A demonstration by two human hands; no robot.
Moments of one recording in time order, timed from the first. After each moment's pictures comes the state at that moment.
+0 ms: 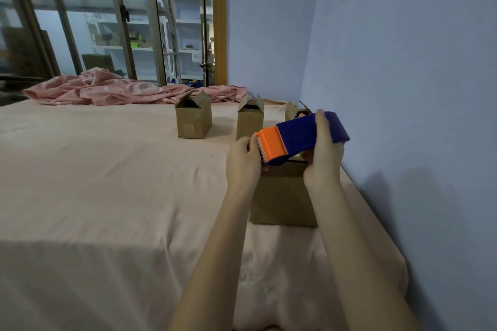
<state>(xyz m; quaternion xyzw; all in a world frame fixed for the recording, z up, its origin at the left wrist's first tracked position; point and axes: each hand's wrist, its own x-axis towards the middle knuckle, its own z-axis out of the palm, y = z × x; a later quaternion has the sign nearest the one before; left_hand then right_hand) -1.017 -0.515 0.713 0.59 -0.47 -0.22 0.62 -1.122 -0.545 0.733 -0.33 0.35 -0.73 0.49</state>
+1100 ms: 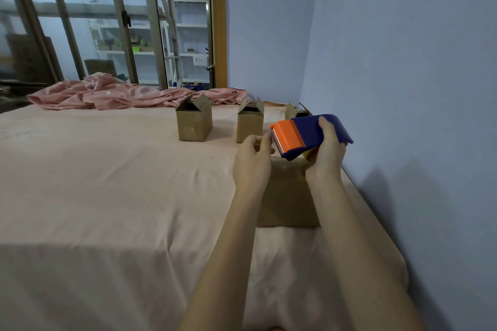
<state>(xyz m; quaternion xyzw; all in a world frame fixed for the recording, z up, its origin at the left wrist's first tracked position) -1.033 -0.513 0.719 0.59 -0.47 -0.22 0.62 -1.132 -0.557 0.733 -0.26 0.32 -0.74 0.53</state>
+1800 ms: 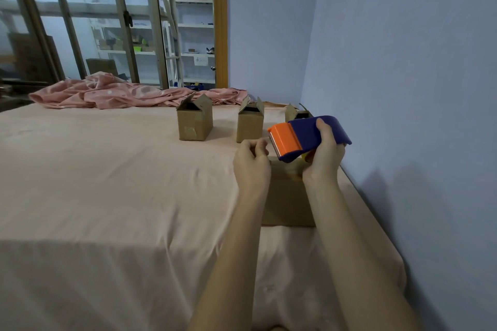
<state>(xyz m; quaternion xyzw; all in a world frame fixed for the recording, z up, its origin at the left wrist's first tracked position) -1.038 -0.514 0.709 0.56 -0.41 -0.20 0.69 -1.129 -0.553 0.730 -0.26 0.30 -0.76 0.51</state>
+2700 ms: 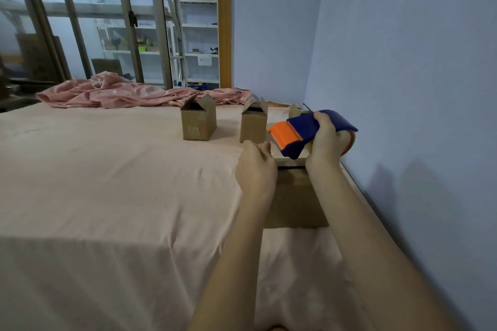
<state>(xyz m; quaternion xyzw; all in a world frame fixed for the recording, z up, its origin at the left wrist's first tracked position) -1.037 -0.519 0.707 0.69 -0.44 -0.10 0.56 -1.124 -0.560 0.750 -0.28 0.35 -0.76 0.48</state>
